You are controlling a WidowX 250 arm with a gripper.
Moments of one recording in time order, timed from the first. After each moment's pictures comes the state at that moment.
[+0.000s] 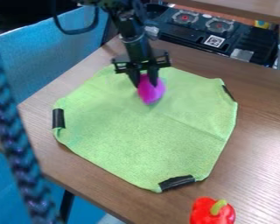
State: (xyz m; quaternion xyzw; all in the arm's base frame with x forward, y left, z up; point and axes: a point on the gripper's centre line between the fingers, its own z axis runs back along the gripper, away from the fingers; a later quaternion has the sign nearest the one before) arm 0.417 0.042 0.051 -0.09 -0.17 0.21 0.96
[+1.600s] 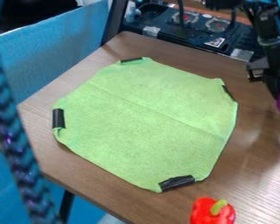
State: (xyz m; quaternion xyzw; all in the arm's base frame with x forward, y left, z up) arm 0.456 -0.184 0.086 -0.24 -0.15 0.04 0.96
